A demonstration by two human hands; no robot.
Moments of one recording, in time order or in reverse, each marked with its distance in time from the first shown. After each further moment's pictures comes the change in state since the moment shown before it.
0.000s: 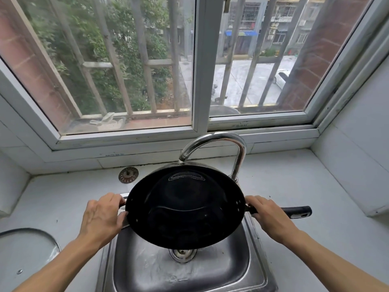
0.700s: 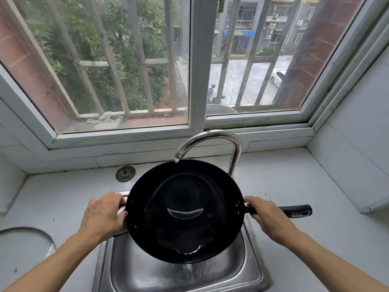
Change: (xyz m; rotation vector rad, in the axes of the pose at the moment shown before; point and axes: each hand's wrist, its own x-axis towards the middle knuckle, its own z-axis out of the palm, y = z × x) left_hand 0.005 0.009 -0.002 -0.052 -0.143 -0.076; right_hand -0.016 0.006 -0.003 0.042 -0.062 0.034
